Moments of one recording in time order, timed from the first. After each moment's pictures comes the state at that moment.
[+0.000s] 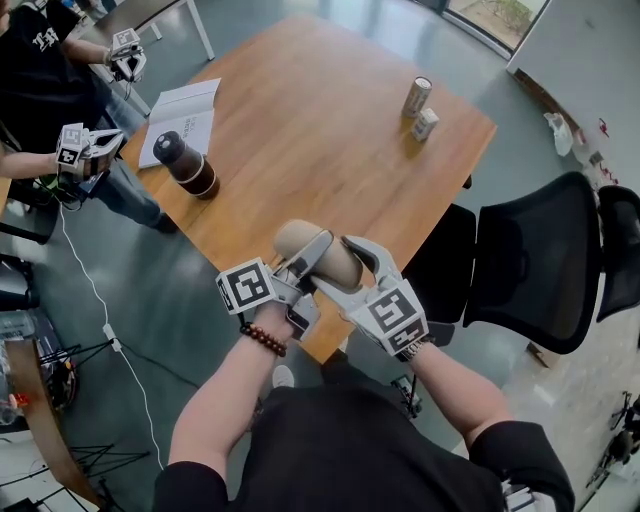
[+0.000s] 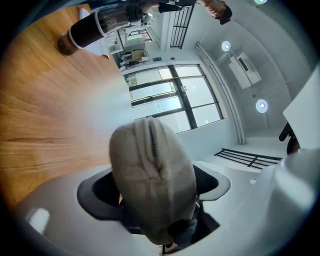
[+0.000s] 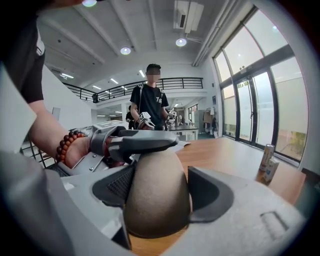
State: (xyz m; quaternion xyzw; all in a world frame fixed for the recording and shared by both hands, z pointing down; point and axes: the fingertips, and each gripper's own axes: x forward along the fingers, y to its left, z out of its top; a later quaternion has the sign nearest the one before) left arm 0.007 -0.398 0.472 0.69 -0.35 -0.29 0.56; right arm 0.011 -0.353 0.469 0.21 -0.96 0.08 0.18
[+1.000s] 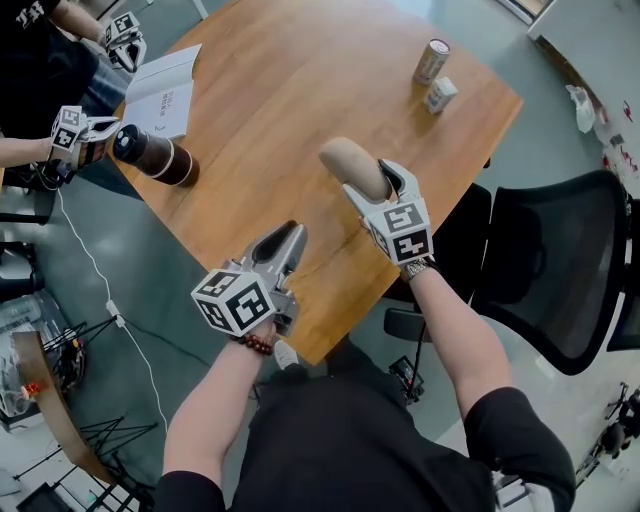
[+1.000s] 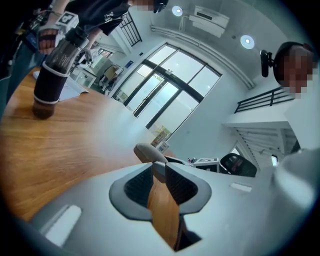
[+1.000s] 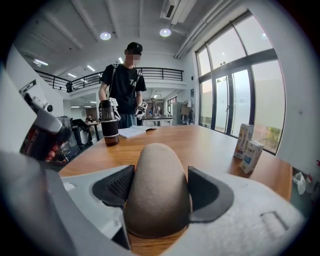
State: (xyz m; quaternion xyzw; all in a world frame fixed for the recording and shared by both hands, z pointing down) left arm -0.019 -0.419 0.516 0.76 -0.52 -0.06 0.39; right arm 0.064 -0.545 0.585 0.33 -0.91 0.09 0.24
